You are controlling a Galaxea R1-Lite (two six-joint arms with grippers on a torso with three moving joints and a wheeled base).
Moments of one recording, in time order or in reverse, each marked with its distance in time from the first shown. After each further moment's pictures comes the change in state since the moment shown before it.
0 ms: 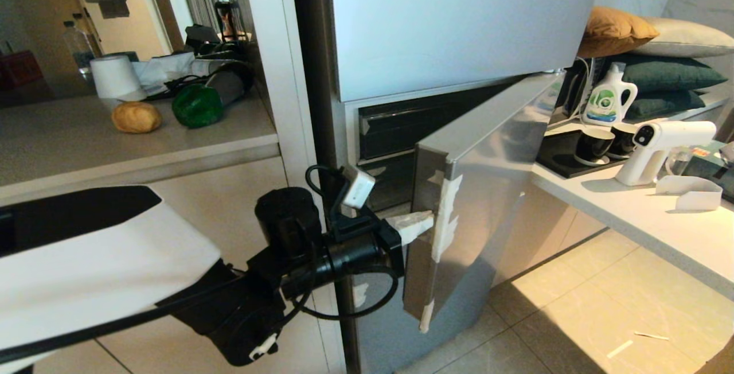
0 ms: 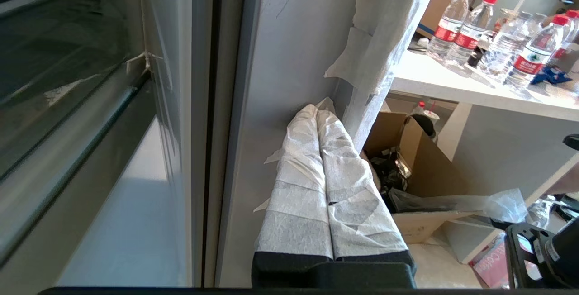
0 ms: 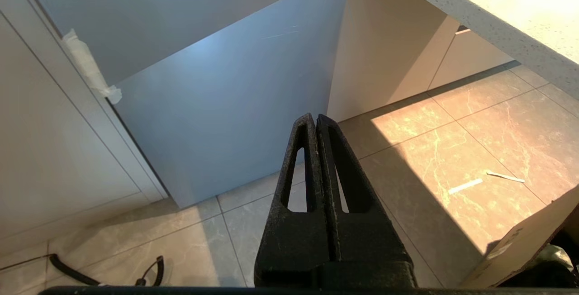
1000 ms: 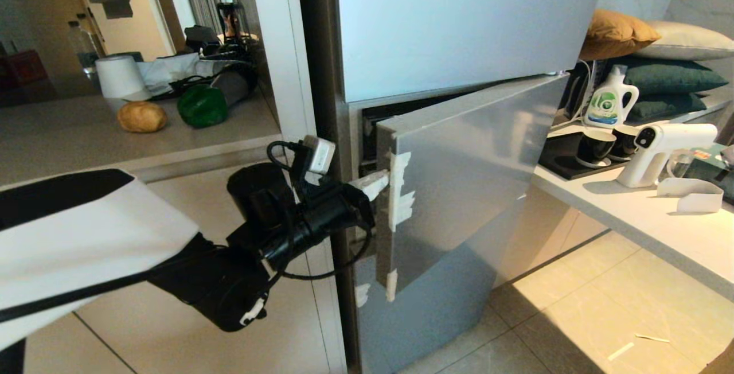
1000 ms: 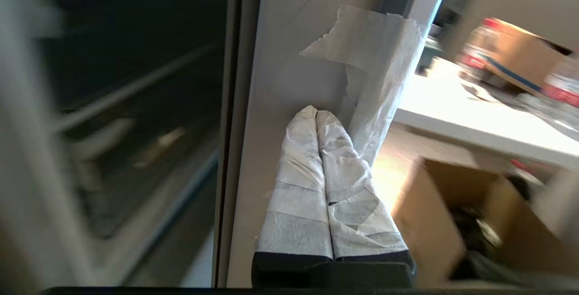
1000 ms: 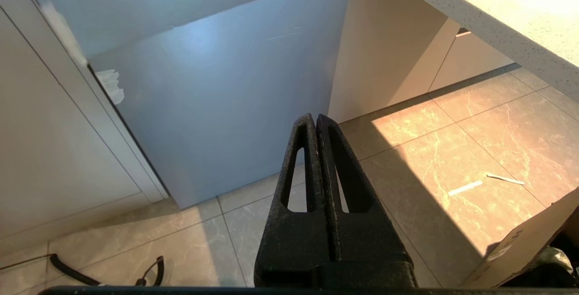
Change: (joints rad) left arm 0.085 0.003 -0.067 -0.009 0.122 -0.005; right arm 0.000 0.000 0.000 0.000 0.000 -0.001
